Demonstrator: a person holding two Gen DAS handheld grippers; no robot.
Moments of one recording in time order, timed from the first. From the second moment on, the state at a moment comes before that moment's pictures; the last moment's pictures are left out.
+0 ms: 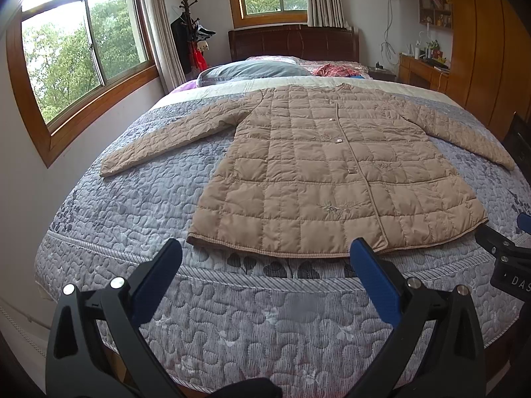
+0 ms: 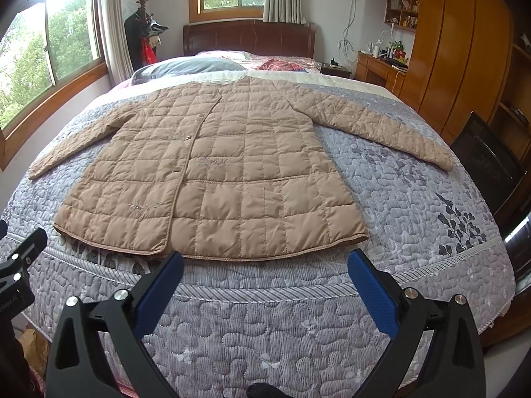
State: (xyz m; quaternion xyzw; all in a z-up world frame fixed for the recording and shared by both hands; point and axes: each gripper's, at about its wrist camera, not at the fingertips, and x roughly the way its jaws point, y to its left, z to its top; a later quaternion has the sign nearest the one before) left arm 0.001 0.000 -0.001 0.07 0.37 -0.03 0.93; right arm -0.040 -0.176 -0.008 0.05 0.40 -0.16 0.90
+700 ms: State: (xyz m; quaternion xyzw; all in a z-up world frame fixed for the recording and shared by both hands) left arm -0.001 0.000 0.001 0.08 0.37 -0.03 0.93; right arm -0.039 -0.174 -0.010 0.05 0.40 -0.15 0.90
